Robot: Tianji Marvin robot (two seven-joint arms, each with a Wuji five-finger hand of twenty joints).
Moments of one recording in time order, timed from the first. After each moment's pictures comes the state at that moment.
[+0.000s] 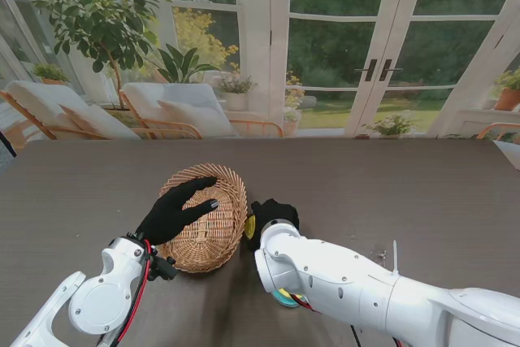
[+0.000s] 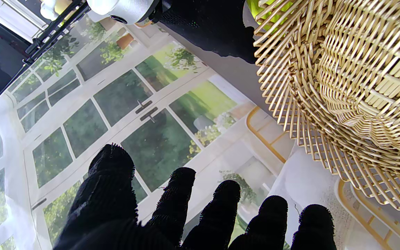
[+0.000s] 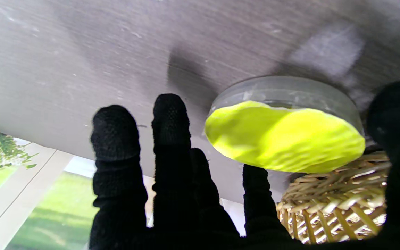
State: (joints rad) left arm 1.75 -1.13 -1.33 -1.84 0.36 -0.09 0.03; right arm -0.82 -1.29 0.14 -1.15 -0.68 0.76 0.14; left_hand 0.89 -0.08 0.00 -0.02 0.50 0.20 0.09 0.30 0.46 0.34 0.04 0.24 0.21 0.39 0.05 0.27 0.02 0.43 0.16 0.49; right_hand 0.28 -0.68 0.71 -0.05 0.09 -0.03 0.78 0.31 0.35 0.24 0.58 0.29 0.84 0.13 0.92 0.56 0.73 0.29 1.24 0.70
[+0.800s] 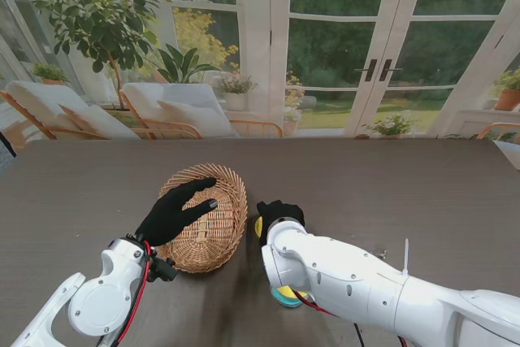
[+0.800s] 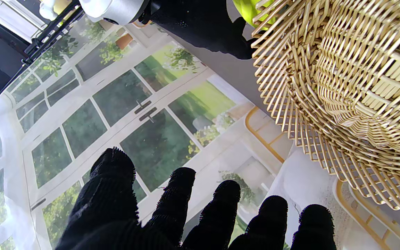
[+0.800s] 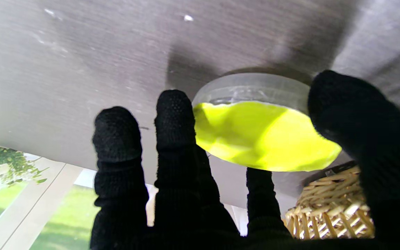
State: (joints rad) left arm 1.76 -1.13 -1.34 -1.84 0.37 -0.10 0.03; right arm -0.83 -1.26 0.18 -1.19 -0.67 0.76 0.16; left_hand 0.89 -0.05 0.00 -0.02 0.50 0.20 0.09 0.30 0.46 0.34 0.04 0.24 0.21 0.39 0.05 0.27 0.02 0.43 0.16 0.49; right_hand 0.34 -0.94 1.21 -0.12 0.08 -0.08 0.80 0.33 0.39 0.24 0.63 0.32 0.93 0.08 0.97 0.57 0.73 0.27 1.27 0.70
